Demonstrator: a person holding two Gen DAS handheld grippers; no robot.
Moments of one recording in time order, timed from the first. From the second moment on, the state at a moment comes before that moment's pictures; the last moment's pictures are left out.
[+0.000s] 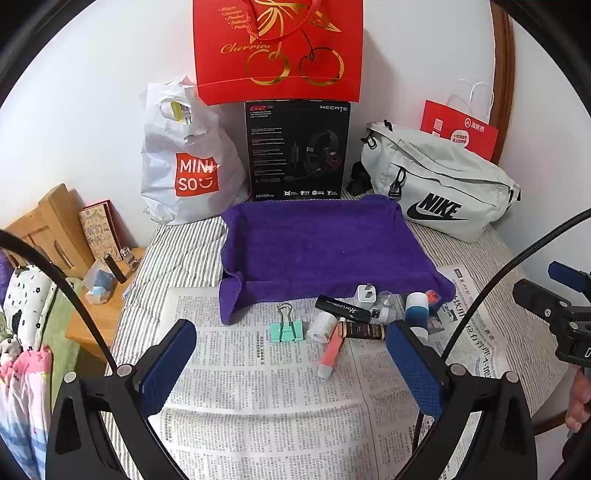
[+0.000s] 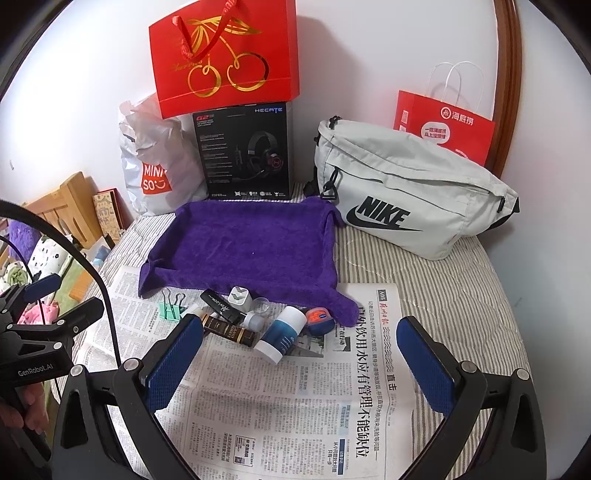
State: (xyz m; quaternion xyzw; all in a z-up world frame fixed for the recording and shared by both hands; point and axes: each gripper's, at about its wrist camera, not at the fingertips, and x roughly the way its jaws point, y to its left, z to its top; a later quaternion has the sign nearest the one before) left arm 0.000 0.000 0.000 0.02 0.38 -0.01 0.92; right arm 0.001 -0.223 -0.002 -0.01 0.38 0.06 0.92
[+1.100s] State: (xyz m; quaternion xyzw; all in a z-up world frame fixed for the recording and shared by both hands) left arm 0.001 0.007 -0.002 0.01 0.39 -0.01 0.92; right arm 0.004 -0.219 -0.002 -0.02 0.38 0.06 0.92
